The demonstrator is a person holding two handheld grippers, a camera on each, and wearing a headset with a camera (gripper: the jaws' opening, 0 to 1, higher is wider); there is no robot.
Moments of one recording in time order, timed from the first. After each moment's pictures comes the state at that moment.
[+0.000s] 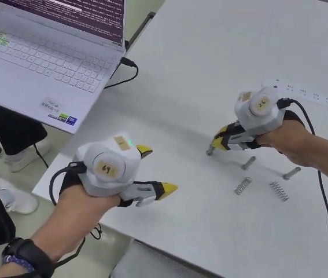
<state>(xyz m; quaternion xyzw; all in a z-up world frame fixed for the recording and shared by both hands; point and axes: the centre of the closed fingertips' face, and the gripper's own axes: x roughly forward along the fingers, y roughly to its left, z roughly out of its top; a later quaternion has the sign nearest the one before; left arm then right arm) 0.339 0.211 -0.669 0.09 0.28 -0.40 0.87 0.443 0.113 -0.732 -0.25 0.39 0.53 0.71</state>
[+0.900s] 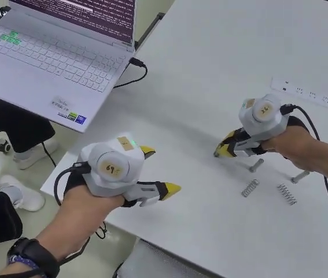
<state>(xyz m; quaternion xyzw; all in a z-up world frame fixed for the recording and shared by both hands) 0.337 0.219 -0.670 0.08 0.29 -0.39 0.87 0.441 0.106 -0.746 -0.26 0.41 0.52 0.70</state>
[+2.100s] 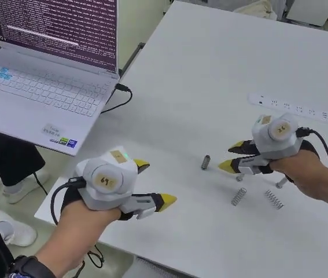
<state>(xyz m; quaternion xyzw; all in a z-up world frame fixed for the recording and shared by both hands) 0.333 0.209 -0.651 0.08 0.27 -0.40 0.87 0.418 0.069 -0.697 -0.18 0.36 0.46 0.79</state>
